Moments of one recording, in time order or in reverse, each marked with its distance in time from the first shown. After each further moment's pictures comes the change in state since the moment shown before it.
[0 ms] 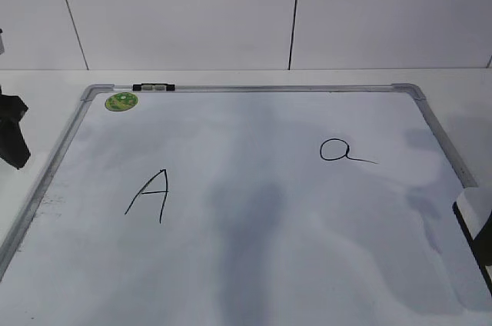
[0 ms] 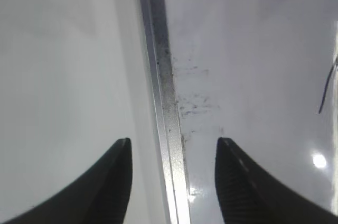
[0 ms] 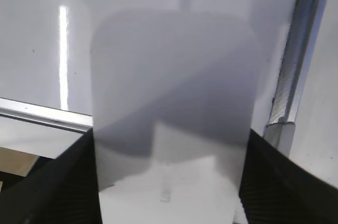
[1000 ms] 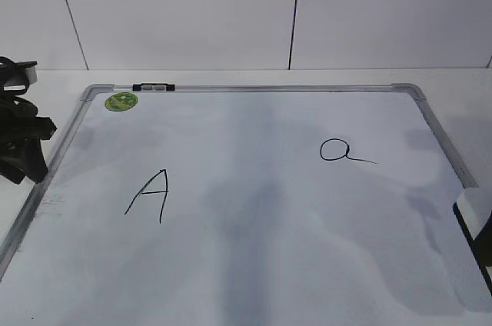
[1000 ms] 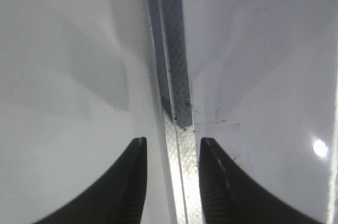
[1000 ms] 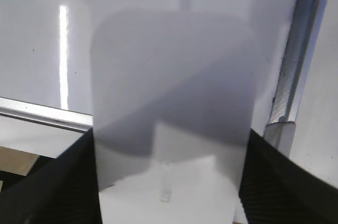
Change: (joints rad) left arm 0.000 0.211 -0.084 -0.009 -0.040 0.023; right arm 0.000 0.000 0.000 0.000 0.002 0.000
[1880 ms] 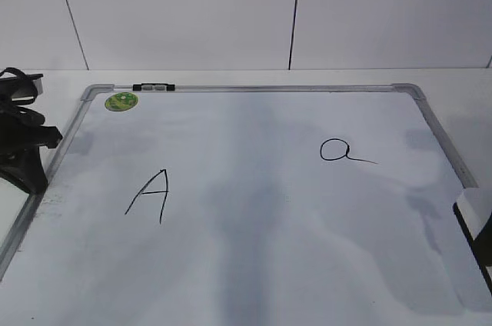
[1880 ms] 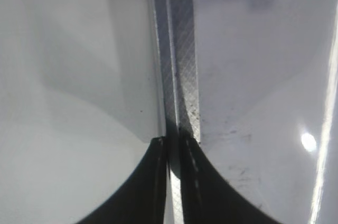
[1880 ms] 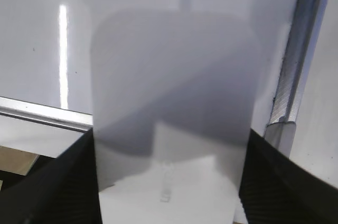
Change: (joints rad) left arm 0.000 0.055 -0.006 -0.015 -0.003 -0.006; right arm 0.000 0.000 0.000 0.000 0.002 -0.002
